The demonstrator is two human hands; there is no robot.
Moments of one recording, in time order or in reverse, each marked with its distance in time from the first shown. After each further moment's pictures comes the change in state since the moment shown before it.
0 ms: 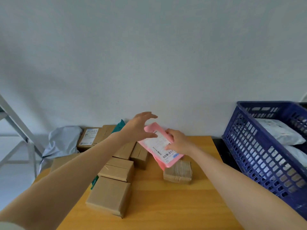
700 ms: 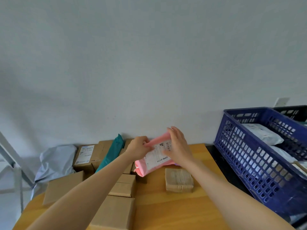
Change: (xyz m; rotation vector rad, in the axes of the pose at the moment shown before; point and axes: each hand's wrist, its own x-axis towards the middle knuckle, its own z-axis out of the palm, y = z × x) left_hand -0.017 -0.011 0.015 -0.222 -0.040 -0.220; right_hand -0.020 -0.036 0.022 -0.253 0.456 -0.066
